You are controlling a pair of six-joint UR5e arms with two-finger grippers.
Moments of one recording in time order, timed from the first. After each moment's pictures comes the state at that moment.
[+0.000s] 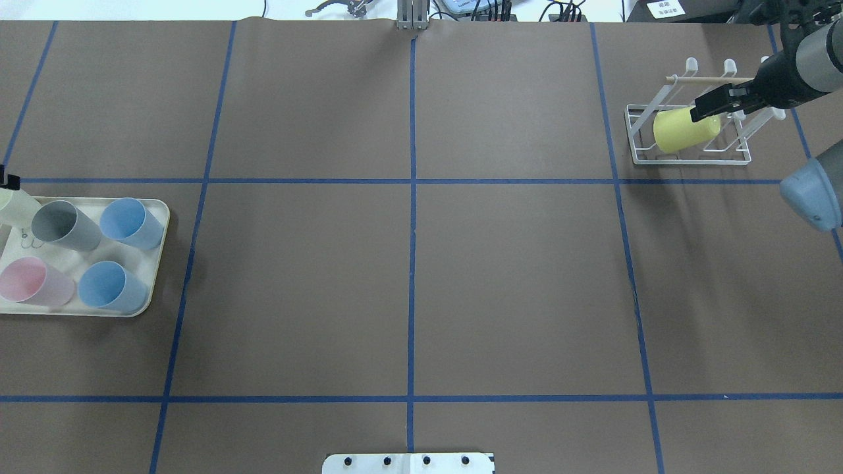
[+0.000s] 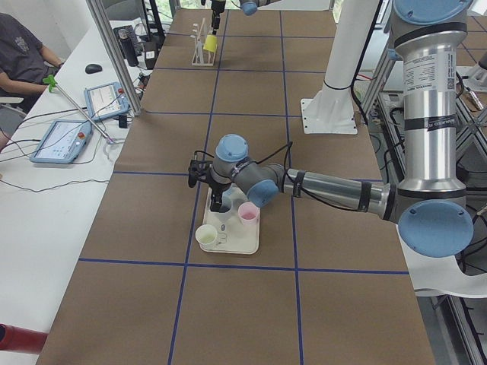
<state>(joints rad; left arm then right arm) -1.20 -1.43 -1.80 -2.18 -2.22 -0.77 1.15 -1.34 1.70 -1.21 2.14 0.59</state>
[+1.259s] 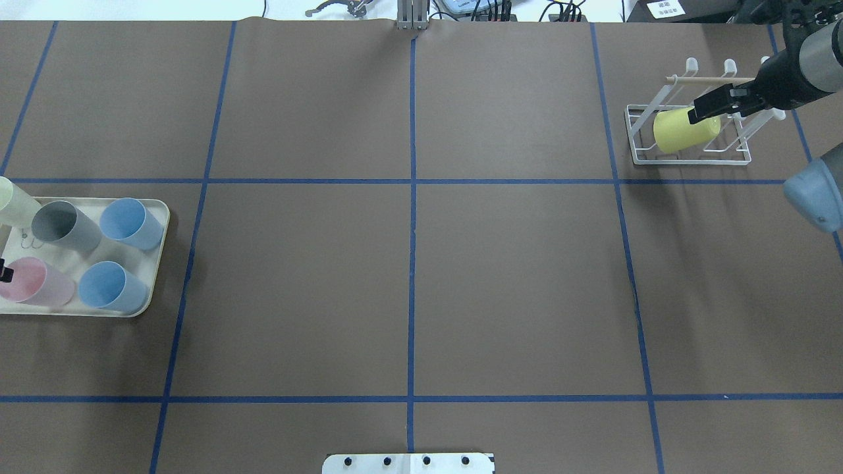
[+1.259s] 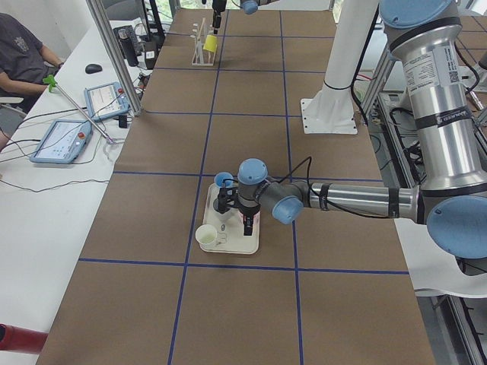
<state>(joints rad) -1.04 -1.29 -1.80 -2.16 -2.21 -0.74 1.15 -1.35 1.73 -1.22 2.19 0.60</state>
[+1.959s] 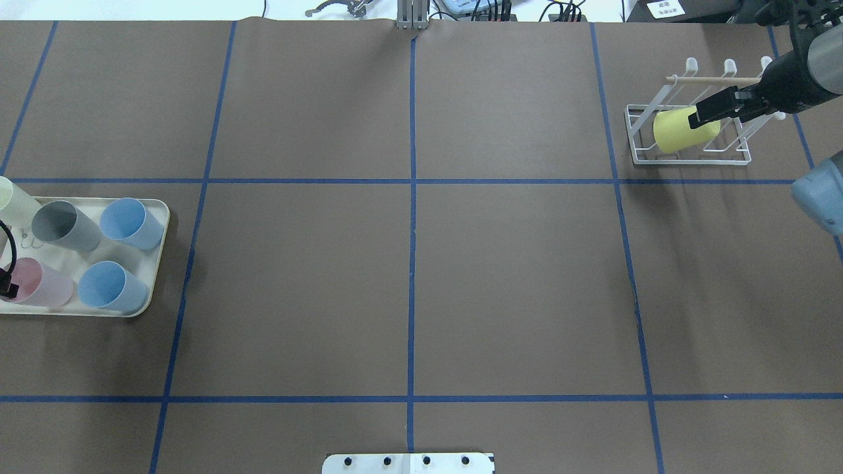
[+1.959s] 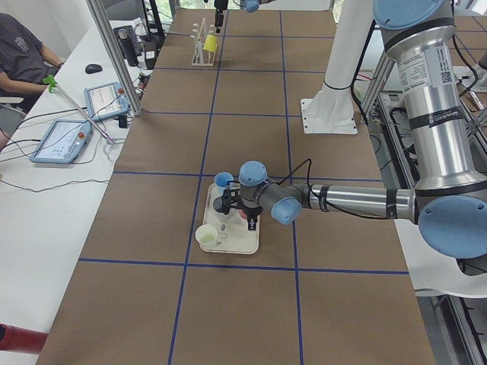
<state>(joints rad) -0.99 -1.30 -1.77 -2.16 -2.24 -0.76 1.16 -1.36 1.75 -1.22 2.24 0.60</state>
